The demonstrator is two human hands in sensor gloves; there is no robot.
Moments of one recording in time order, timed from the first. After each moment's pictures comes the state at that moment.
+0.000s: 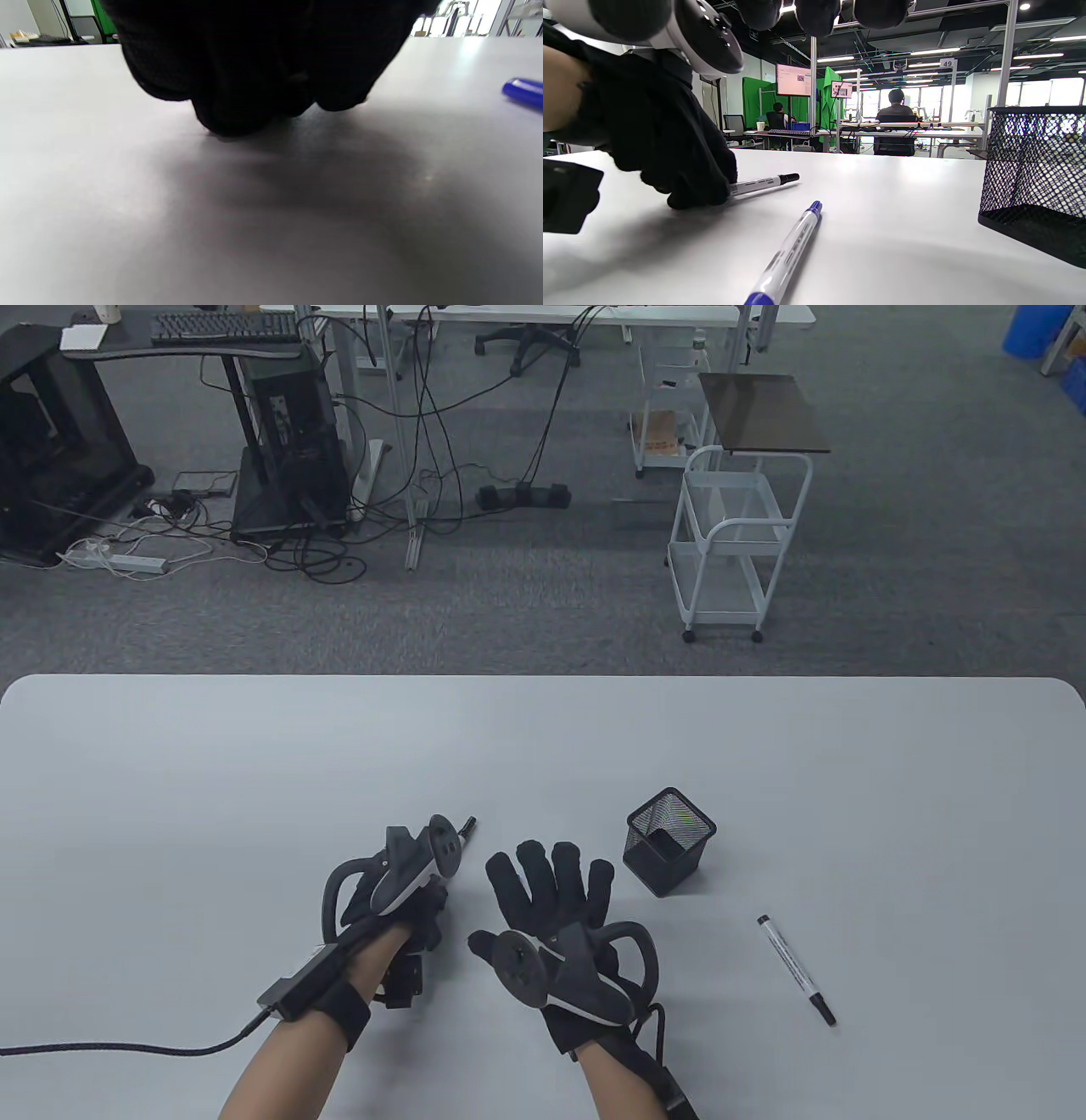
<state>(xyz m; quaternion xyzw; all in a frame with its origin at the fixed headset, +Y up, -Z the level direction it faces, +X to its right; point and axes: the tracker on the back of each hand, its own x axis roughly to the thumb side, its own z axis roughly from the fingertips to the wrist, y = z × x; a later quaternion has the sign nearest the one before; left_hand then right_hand) -0.176 -0.744 -0.416 -0.13 0.08 0.00 0.99 -0.002 -0.682 -0.302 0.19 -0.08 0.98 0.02</state>
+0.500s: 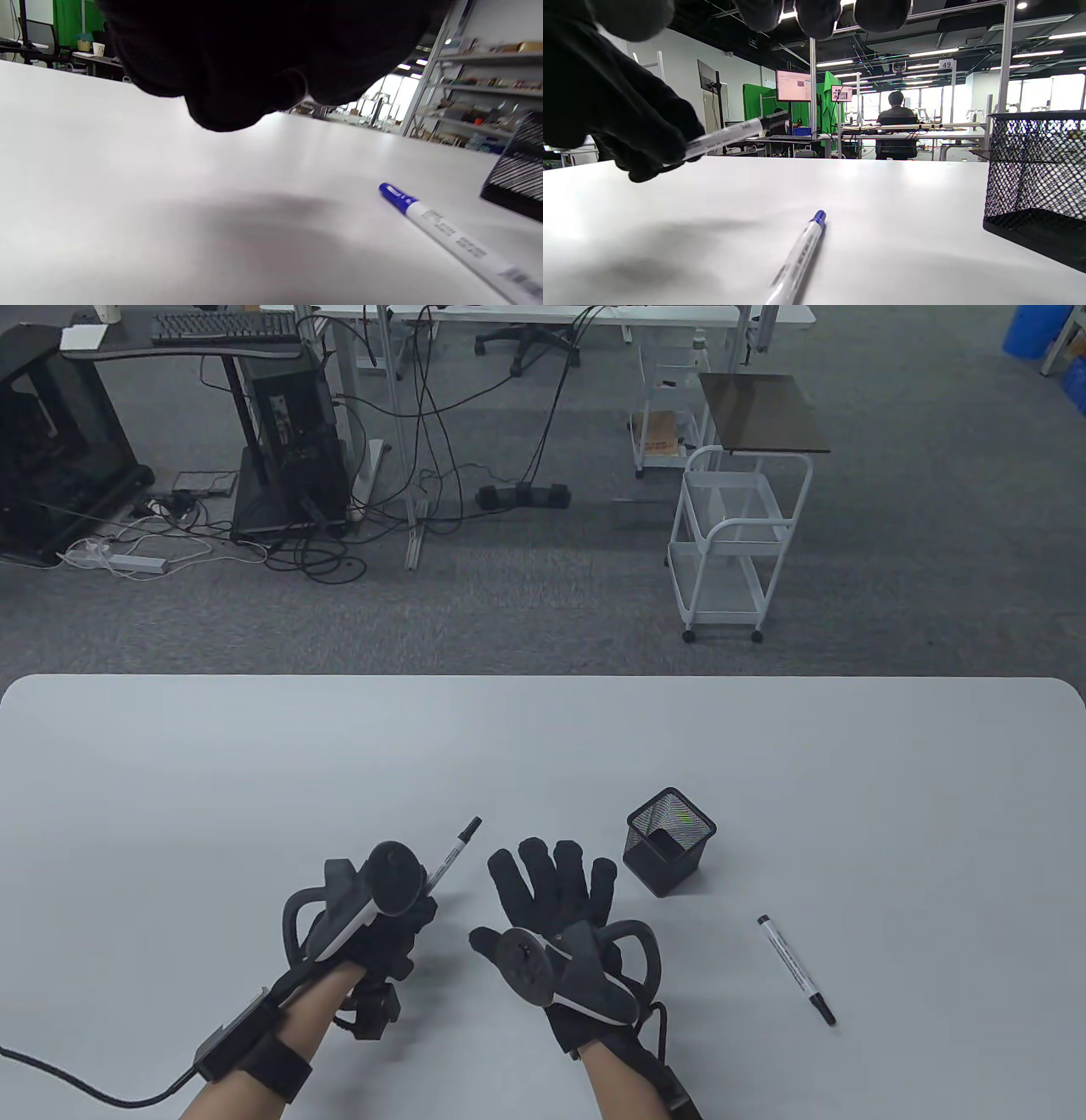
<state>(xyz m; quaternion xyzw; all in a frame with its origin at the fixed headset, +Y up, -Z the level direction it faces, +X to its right) -0.204 -0.698 -0.353 -0.03 -0.01 0.10 0.99 0.002 -0.676 -0.301 0.19 -0.09 0.98 0.04</state>
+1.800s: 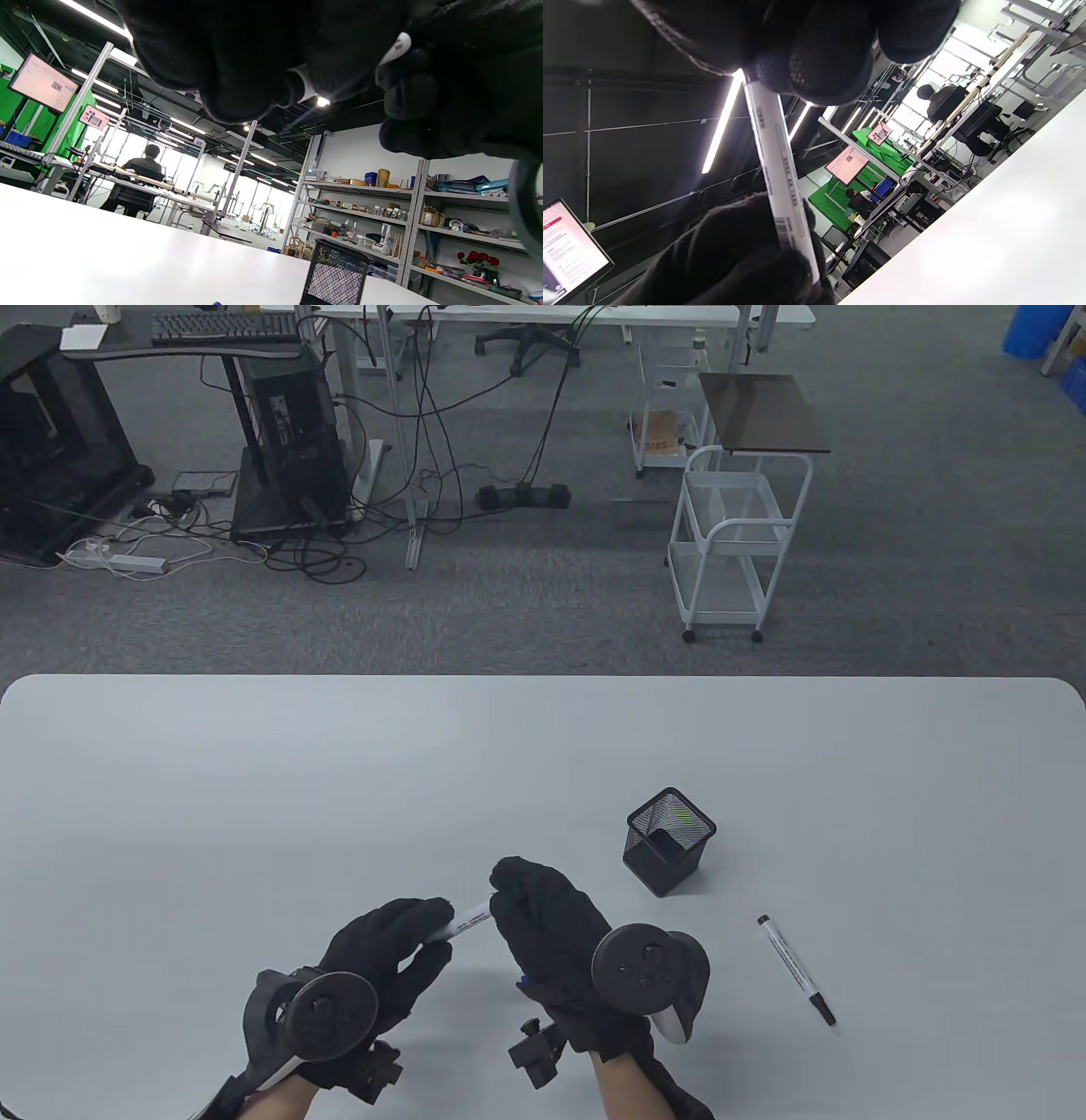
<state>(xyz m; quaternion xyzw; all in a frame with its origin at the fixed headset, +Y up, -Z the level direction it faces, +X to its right) -0.204 -0.656 -0.259 0.19 -0.17 0.20 0.95 0.040 -0.633 -0.280 0.20 -0.16 0.84 0.48</state>
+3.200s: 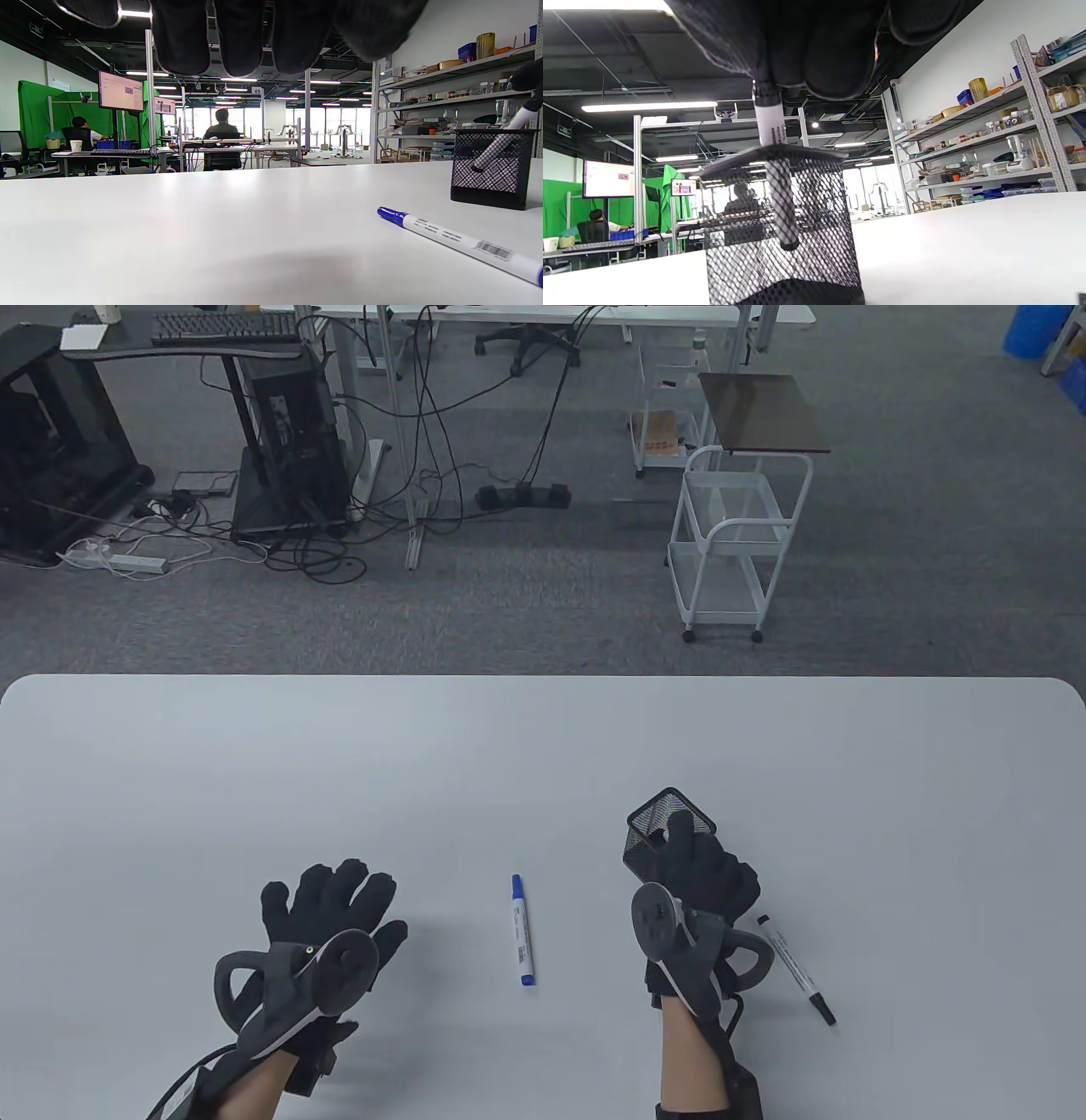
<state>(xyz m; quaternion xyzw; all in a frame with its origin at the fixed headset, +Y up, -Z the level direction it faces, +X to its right) -0.225 -0.670 -0.284 0.09 -0.06 0.00 0.99 0.120 -0.704 -0.341 -0.13 -0.26 0.96 0.04</state>
